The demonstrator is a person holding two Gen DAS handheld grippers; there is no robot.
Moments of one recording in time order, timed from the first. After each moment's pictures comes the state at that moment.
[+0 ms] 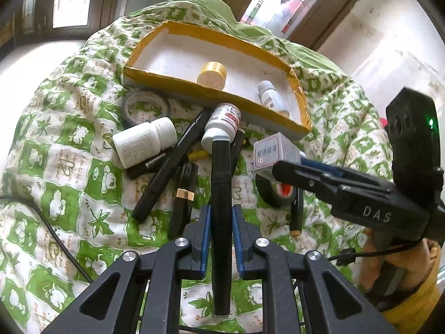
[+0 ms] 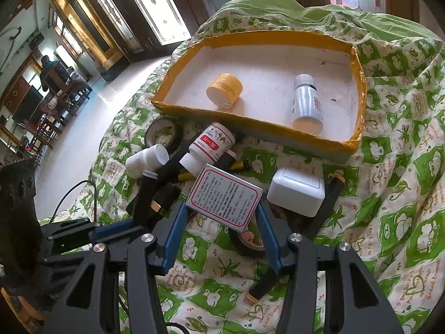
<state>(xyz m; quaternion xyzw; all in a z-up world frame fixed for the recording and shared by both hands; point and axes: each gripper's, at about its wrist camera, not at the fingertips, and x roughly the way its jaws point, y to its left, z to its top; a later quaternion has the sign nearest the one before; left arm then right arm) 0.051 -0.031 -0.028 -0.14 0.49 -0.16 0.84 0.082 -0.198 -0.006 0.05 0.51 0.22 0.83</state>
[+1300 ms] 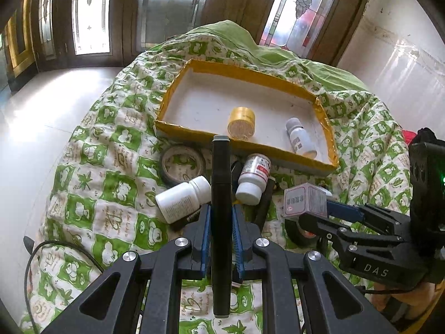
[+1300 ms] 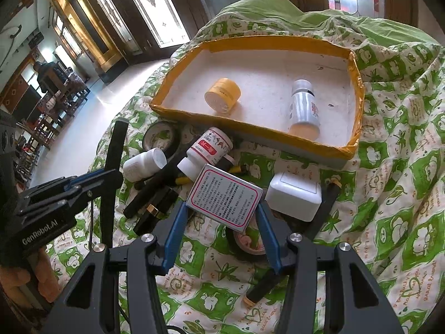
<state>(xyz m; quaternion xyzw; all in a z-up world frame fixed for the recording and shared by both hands) 0.076 -0.025 0.008 -0.08 0.46 -0.08 0.88 0.082 -0.199 -0.003 0.04 0.50 0.21 0.84</state>
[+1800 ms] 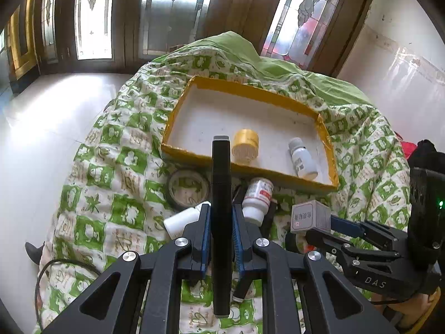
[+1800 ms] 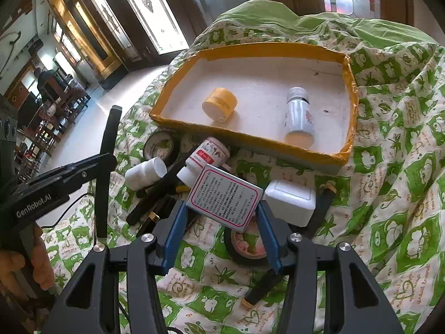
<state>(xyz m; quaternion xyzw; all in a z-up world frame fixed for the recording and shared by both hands) 0.092 -0.017 0.028 -0.09 0.44 -0.08 0.89 0.084 -0.210 0.005 0.06 0.49 0.21 0.84</state>
